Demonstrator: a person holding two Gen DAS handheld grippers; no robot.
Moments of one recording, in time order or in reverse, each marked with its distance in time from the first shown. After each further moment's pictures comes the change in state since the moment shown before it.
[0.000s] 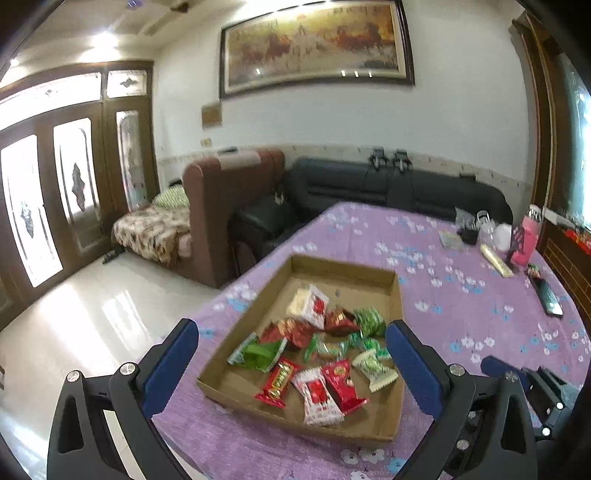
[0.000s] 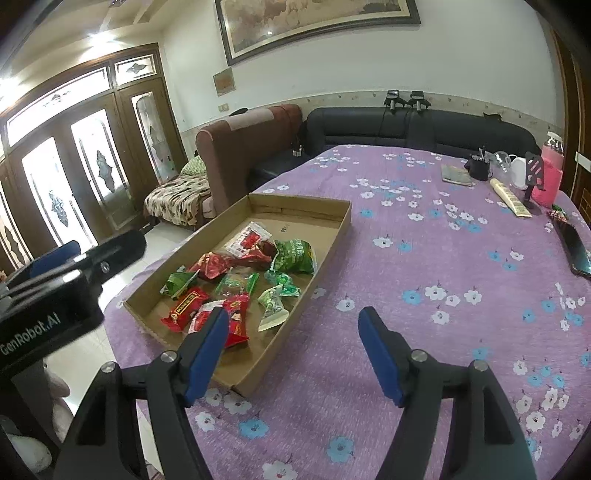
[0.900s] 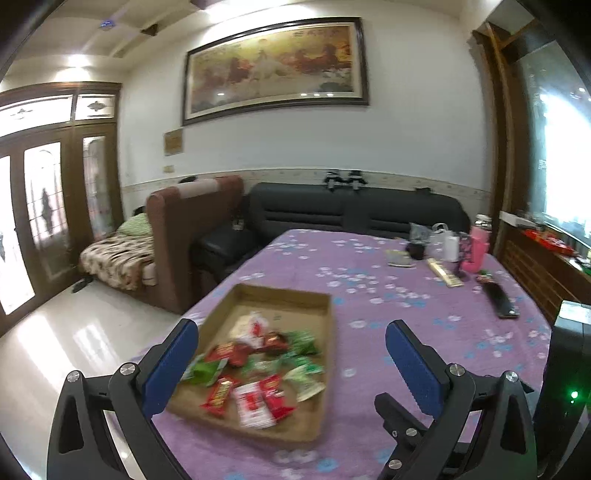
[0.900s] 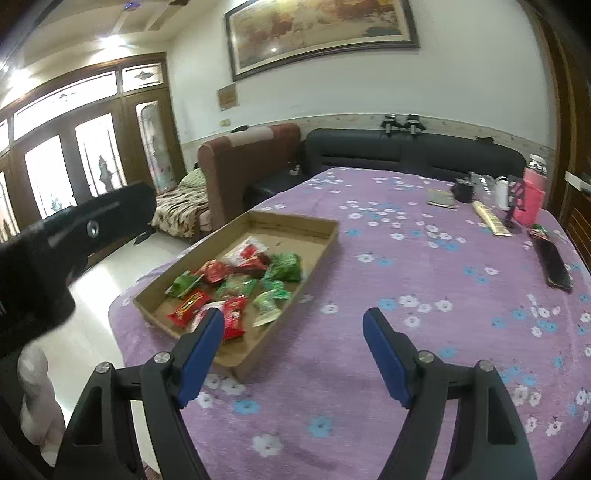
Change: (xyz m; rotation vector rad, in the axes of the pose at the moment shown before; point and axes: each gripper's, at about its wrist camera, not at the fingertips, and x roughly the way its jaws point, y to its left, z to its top) left arm -0.041 -0.060 0.017 0.067 -0.059 -0.177; right arm -0.044 -0.017 -0.005 -0.009 -0.082 -0.051
